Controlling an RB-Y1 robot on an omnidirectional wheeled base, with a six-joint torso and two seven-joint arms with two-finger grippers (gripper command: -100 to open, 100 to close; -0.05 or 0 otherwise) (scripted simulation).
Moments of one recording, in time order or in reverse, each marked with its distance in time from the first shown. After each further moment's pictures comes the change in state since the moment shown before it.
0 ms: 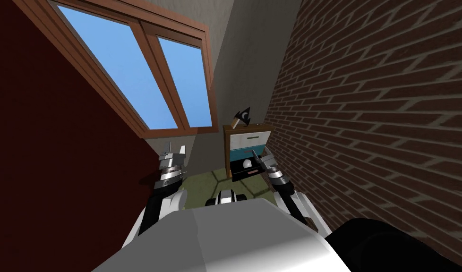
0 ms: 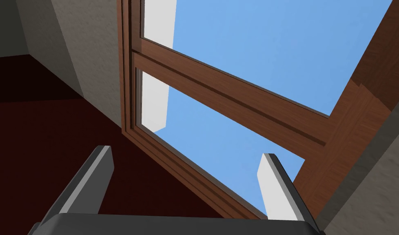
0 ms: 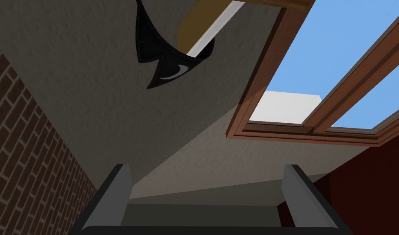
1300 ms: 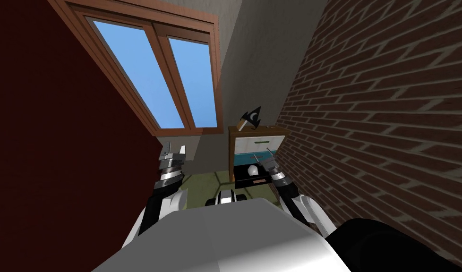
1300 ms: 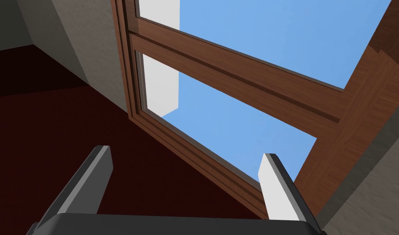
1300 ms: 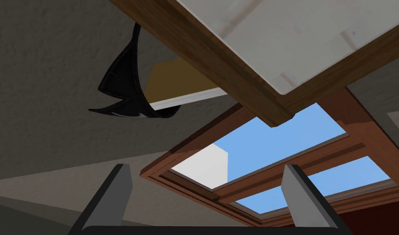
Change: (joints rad) left arm 0.000 0.000 0.000 0.000 0.000 0.000 0.000; right arm 0.042 0.008 -0.069 -0.001 0.233 0.046 0.350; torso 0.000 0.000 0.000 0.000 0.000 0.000
